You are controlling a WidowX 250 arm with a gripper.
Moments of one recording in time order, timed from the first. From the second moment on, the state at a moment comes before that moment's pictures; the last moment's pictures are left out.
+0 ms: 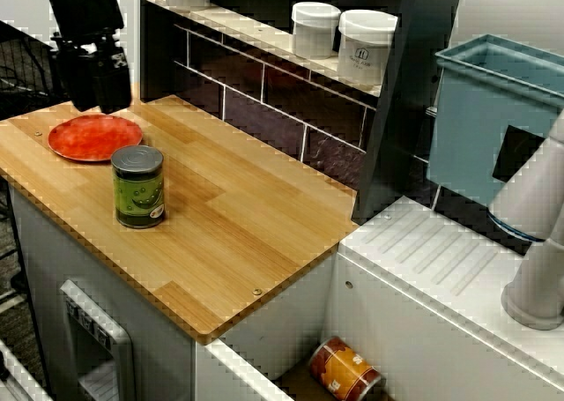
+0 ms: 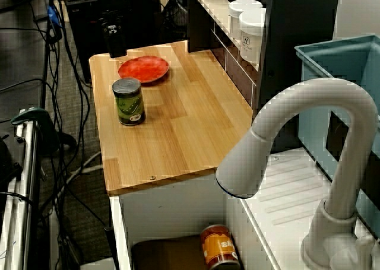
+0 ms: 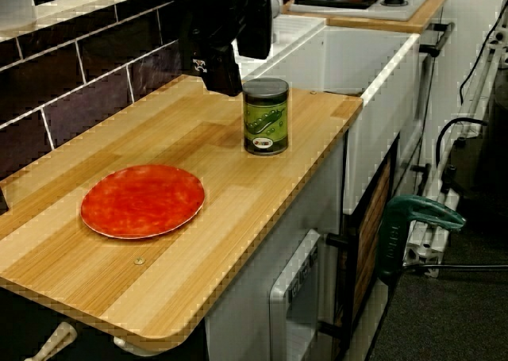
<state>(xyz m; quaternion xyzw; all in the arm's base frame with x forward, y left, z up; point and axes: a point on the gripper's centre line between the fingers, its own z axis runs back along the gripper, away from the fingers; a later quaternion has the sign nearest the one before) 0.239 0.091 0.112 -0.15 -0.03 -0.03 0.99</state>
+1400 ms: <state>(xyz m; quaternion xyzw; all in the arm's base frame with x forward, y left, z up) 0.208 0.065 0.060 -0.02 0.00 -0.51 0.86</state>
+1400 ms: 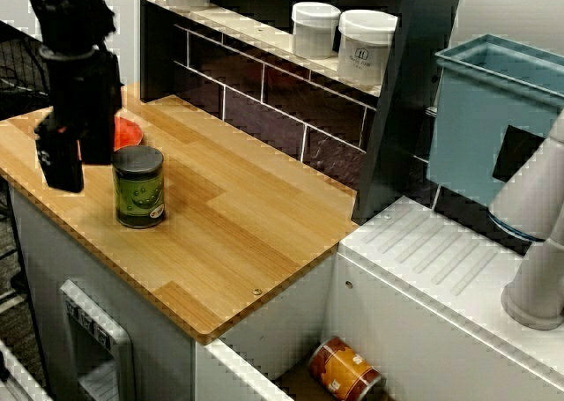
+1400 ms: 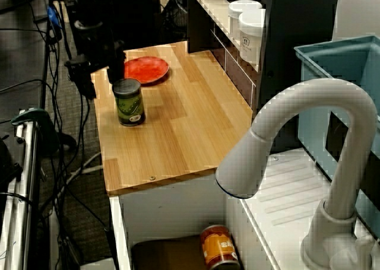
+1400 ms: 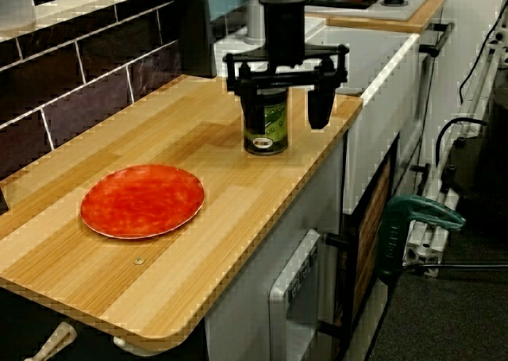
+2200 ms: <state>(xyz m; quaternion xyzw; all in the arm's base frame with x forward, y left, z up) 0.230 0.043 0.056 -0.06 0.03 -0.50 0.86</state>
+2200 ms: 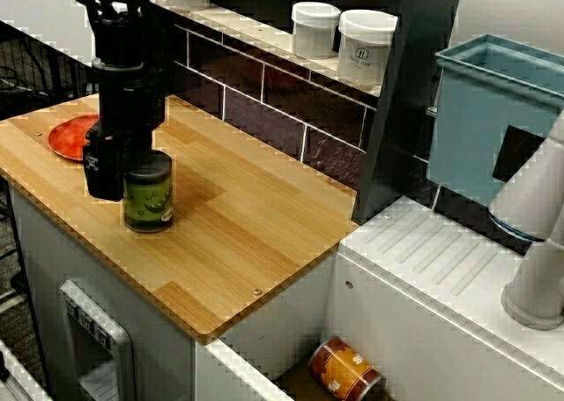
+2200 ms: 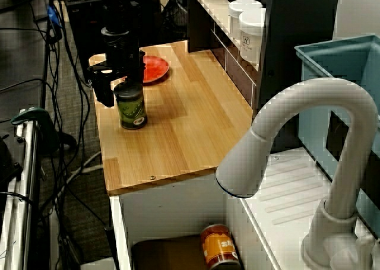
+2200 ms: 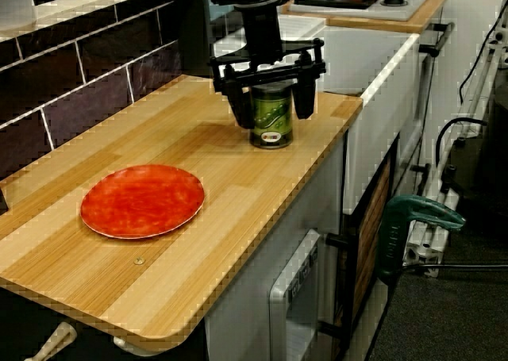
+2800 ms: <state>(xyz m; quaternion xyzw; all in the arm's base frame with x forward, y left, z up) 0.234 -0.020 0.053 -0.10 0.03 -0.50 0.86</state>
